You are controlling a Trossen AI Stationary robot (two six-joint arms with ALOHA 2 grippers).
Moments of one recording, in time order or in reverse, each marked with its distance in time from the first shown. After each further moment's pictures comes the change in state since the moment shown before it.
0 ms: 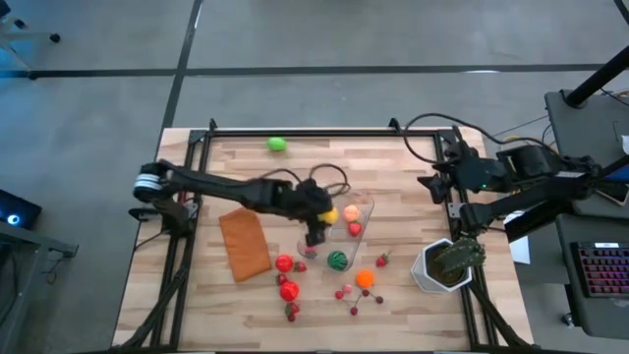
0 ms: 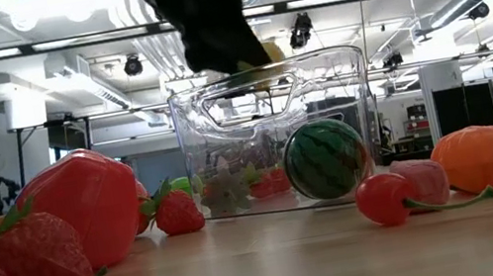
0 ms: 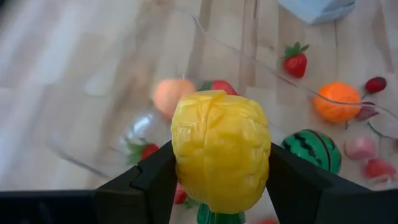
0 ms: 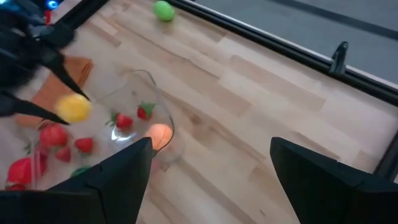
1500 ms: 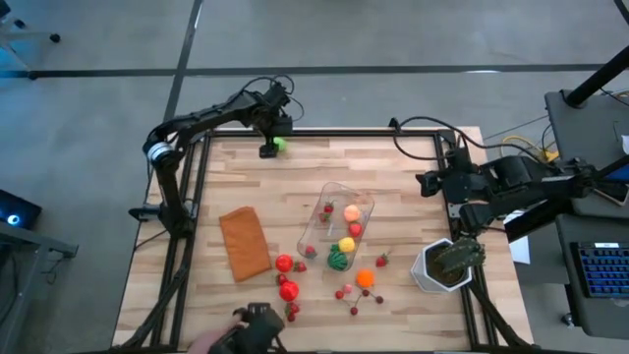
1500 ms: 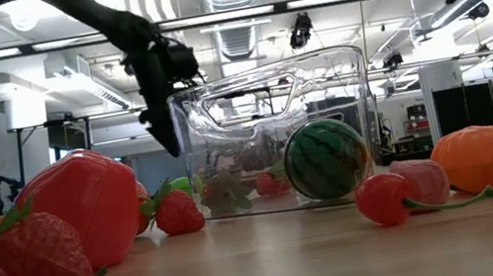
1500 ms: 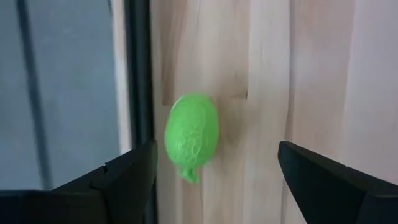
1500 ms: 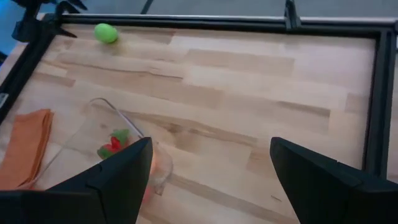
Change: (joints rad) left arm 0.802 0.127 0.181 -0.479 0.121 0.960; right arm 0.031 -0.004 -0.159 -0.027 0.129 0.464
